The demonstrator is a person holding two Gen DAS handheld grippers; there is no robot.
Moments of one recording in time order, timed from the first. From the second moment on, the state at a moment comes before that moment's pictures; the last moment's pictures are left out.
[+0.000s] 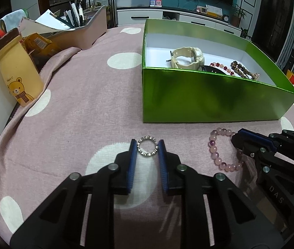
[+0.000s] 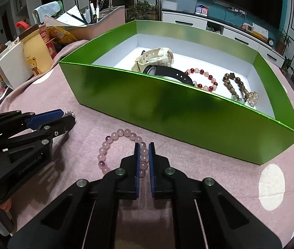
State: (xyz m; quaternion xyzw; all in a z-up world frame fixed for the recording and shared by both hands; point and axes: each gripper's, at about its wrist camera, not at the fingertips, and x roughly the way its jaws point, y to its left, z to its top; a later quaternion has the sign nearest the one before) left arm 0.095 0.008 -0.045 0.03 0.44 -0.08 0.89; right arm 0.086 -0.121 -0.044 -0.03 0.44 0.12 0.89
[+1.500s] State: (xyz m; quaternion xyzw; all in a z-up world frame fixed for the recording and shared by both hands) left arm 0.040 -0.012 -0.014 0.00 0.44 -0.11 0.89; right arm 0.013 -0.205 -0.002 0.06 0.40 0.08 0.91
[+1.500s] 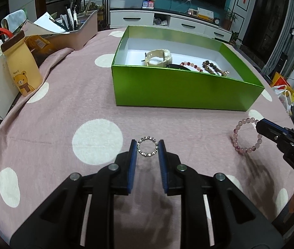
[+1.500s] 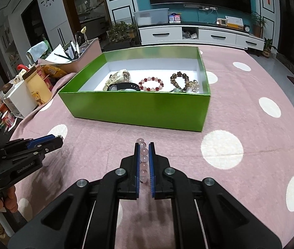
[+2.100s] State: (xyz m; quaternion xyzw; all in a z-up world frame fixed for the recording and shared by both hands) left arm 0.021 -0.034 0.019 0.01 0.42 -0.13 0.90; right arm -0.011 -0.233 0.019 0.09 0.36 0.07 0.93
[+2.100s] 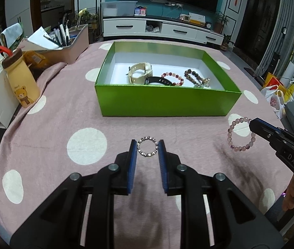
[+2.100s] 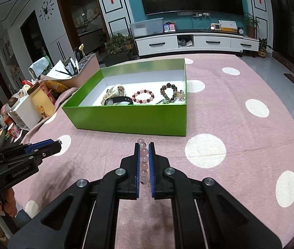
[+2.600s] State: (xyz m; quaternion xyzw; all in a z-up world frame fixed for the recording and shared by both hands) left arm 0.017 -0.043 0.045 0.01 0.40 -0.14 0.91; right arm -0.019 -0.251 0.039 0.11 0.33 0.07 0.94
